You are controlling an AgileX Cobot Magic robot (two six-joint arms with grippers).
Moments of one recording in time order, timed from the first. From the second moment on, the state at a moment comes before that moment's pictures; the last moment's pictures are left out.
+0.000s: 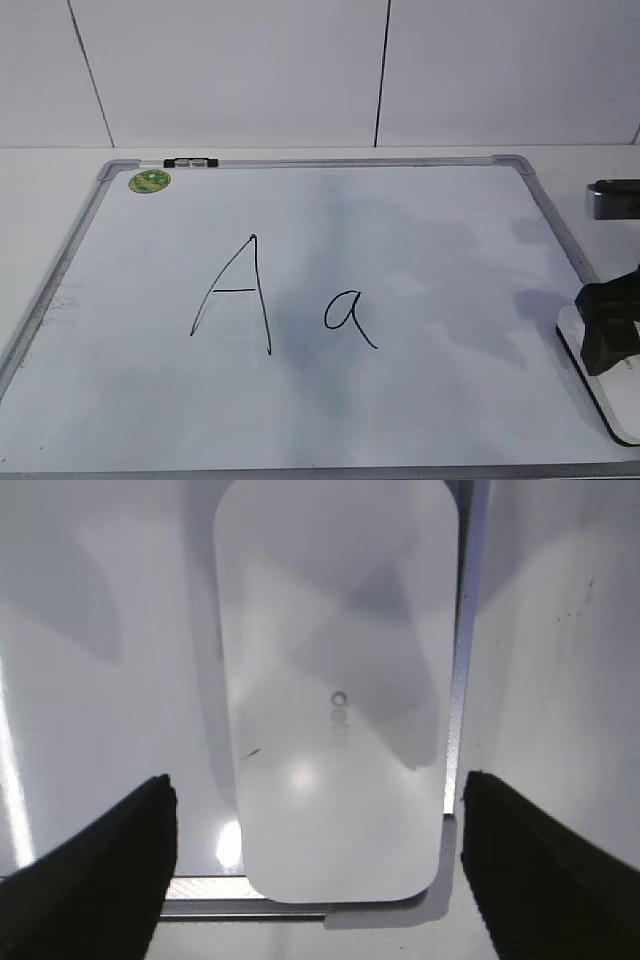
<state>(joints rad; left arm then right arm) 0.04 0.01 -0.51 -0.05 1.11 0.02 0.14 1.50 -0.89 -0.04 0.98 0.12</state>
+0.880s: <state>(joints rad) 0.04 0.01 -0.51 -0.05 1.11 0.02 0.14 1.63 -0.90 -0.07 0.93 0.15</state>
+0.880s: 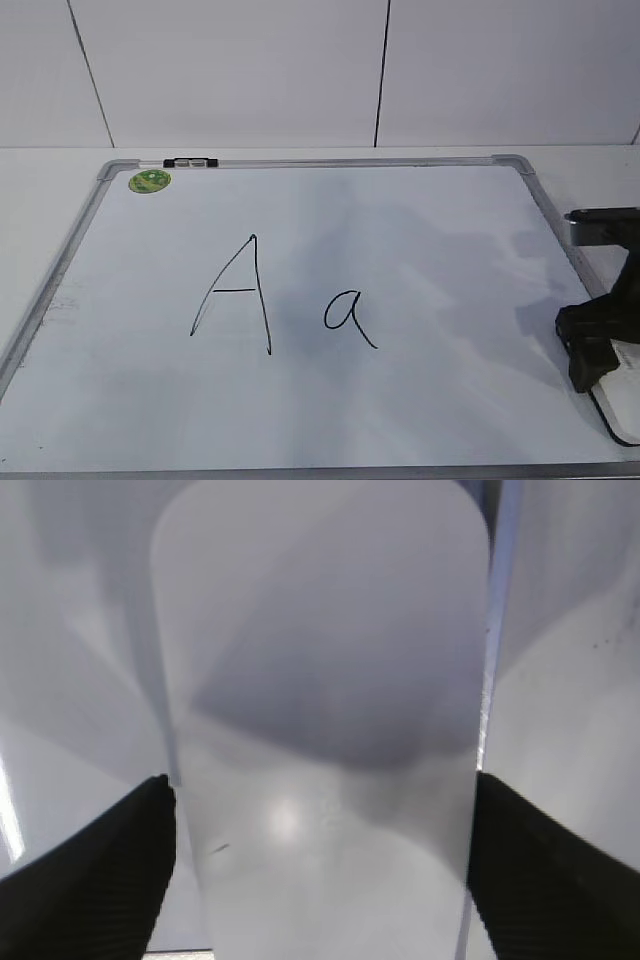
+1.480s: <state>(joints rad) 0.04 0.01 -0.51 -0.05 1.11 0.02 0.14 1.64 -0.90 -0.07 0.90 0.16</state>
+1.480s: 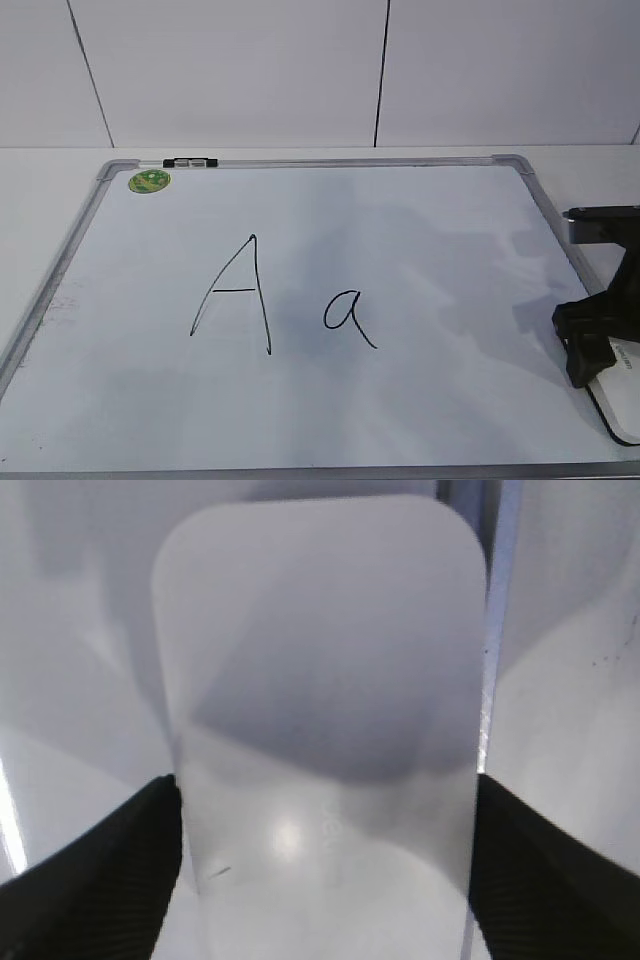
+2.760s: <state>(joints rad) 0.04 0.01 -0.51 -0.05 1.11 0.02 0.14 1.64 -0.90 -0.08 0.90 0.17</state>
